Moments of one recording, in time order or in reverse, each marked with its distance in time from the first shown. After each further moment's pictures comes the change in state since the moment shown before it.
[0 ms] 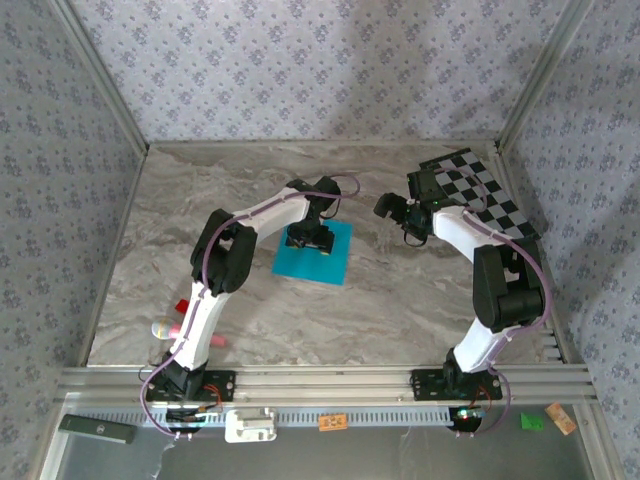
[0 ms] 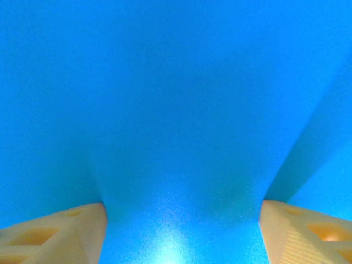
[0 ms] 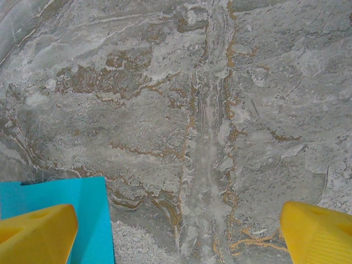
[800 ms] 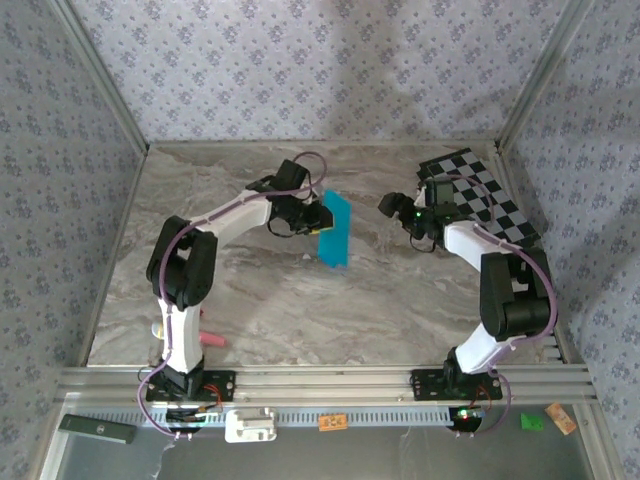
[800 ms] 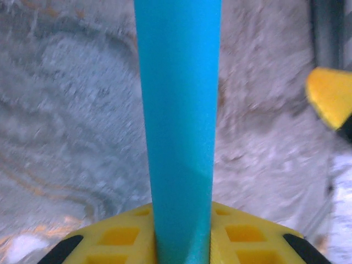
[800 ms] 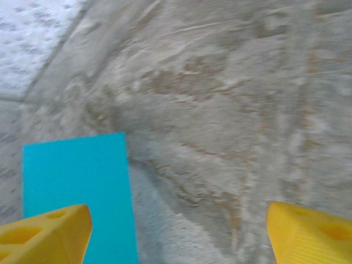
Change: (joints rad) left arm 0.137 -0.300 -0.375 0.616 0.566 -0.261; right arm -0.069 -0.069 -0.176 0.342 -0.309 0.047
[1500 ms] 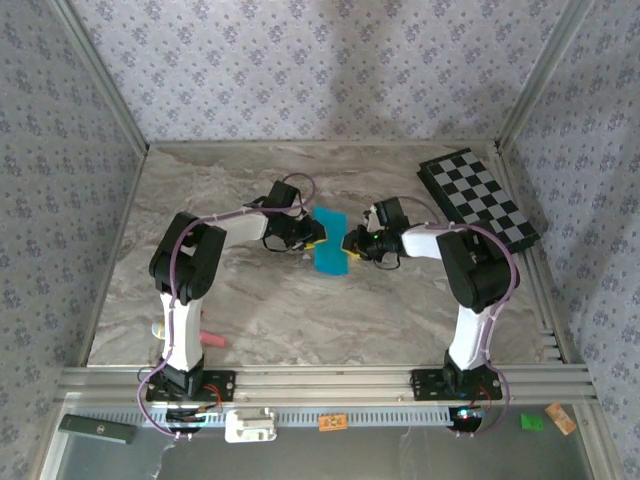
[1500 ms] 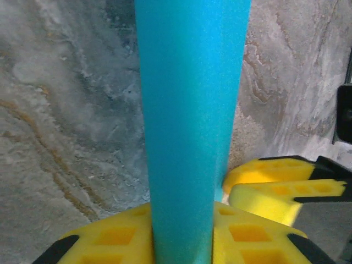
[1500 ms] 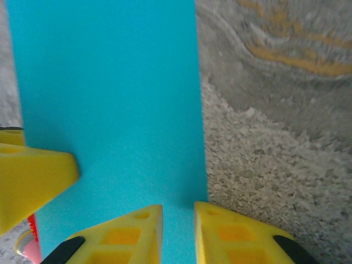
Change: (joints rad) left arm 0.028 0.048 -0.192 0.201 0.003 -0.097; right arm 0.245 0.266 0.036 0.001 -0.132 0.027
